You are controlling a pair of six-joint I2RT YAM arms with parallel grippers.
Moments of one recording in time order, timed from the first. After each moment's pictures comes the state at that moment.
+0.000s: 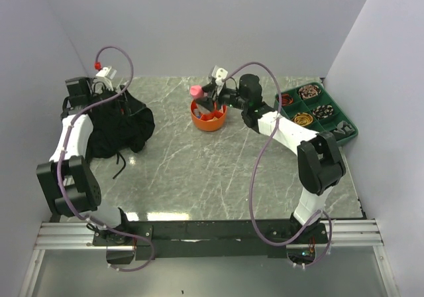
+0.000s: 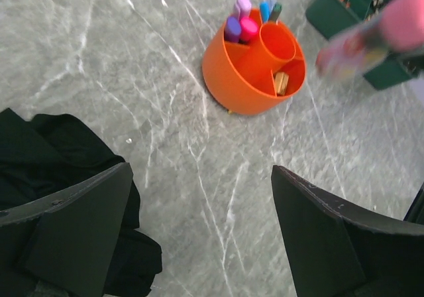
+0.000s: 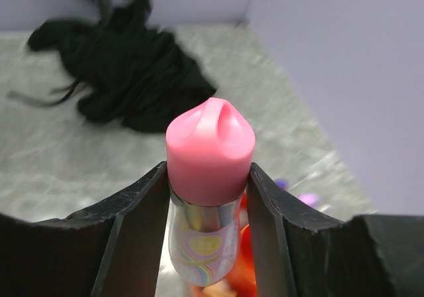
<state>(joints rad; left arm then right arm) 0.26 1.51 1.21 -0.26 0.97 0.02 0.50 1.77 1.30 0.41 -0.70 -0.24</state>
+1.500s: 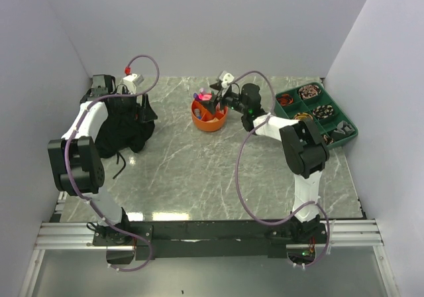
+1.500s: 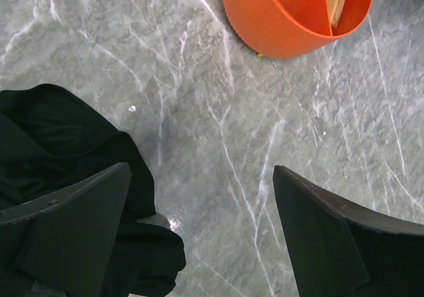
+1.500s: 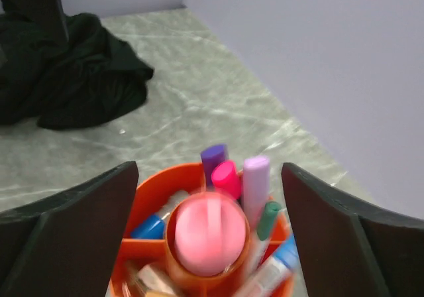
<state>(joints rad) 0.11 1.72 1.37 -0.54 0.79 0.32 0.42 2.01 1.26 0.79 -0.60 -0.15</state>
